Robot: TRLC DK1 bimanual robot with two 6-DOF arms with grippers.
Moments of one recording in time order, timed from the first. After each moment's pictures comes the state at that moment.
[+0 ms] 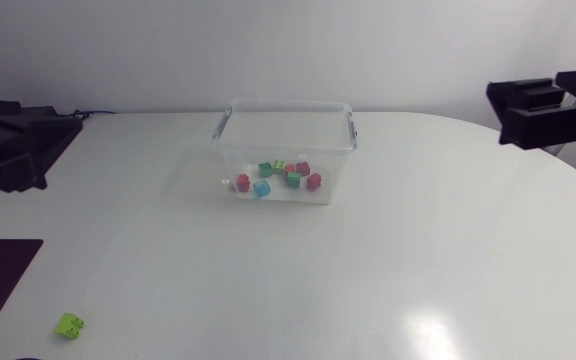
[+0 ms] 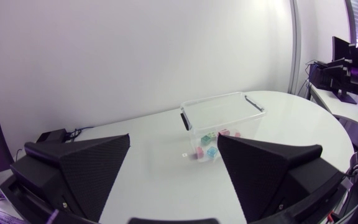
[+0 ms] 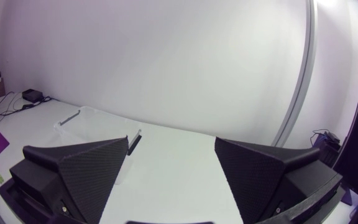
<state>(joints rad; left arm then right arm) -0.24 0.66 0.90 -0.54 -0.02 0.13 0.39 0.75 0.91 -0.38 0.36 -0.08</state>
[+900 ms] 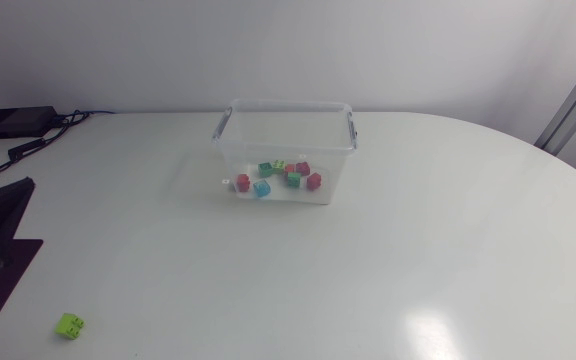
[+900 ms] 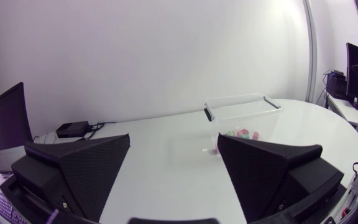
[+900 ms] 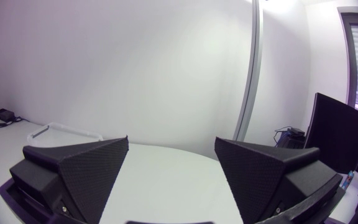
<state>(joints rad) -0.13 0.28 0.66 -0.58 -0.06 0.13 0.22 0.33 0.73 -0.41 0.41 -0.15</state>
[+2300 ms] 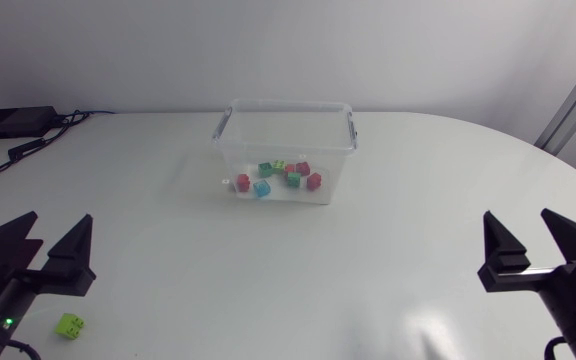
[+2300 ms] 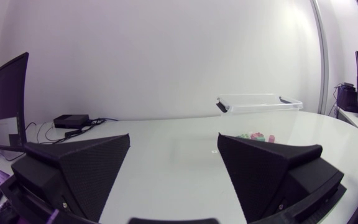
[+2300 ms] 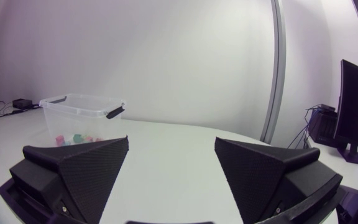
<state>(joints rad) -0.01 0.07 0.10 -0.09 0.00 0.06 0.03 0.07 0.09 -0.06 0.06 -0.06</state>
